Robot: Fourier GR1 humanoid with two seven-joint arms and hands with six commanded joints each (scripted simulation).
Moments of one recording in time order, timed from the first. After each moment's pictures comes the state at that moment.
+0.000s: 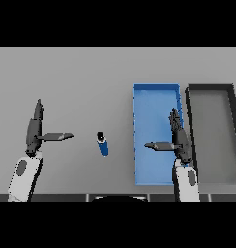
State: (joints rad) left arm -0.11 0.43 -0.16 -1.48 0.24 0.26 0.01; right arm 0.00 0.00 0.00 -1.57 0.00 0.00 0.00
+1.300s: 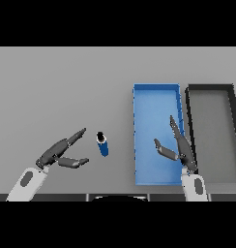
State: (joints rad) left arm -0.02 0.58 -0.44 -1.65 0.21 -0.25 -0.02; right arm 0.12 -0.15 0.10 -1.68 0.14 0.10 -0.09
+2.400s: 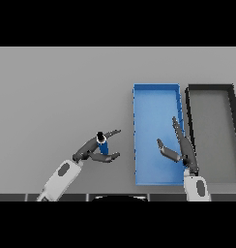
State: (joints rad) left arm -0.20 0.22 -0.55 -1.34 0.07 -0.17 -0.12; right arm 0.14 -0.16 0.08 -1.71 0.13 0.09 -0.05
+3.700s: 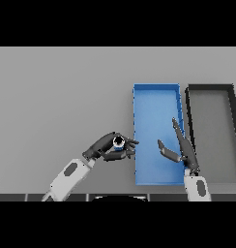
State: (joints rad) left arm -0.26 0.14 -0.59 -1.61 0.14 -0.16 -0.03; right arm 0.13 -0.18 0.09 -1.68 0.16 0.10 -0.11
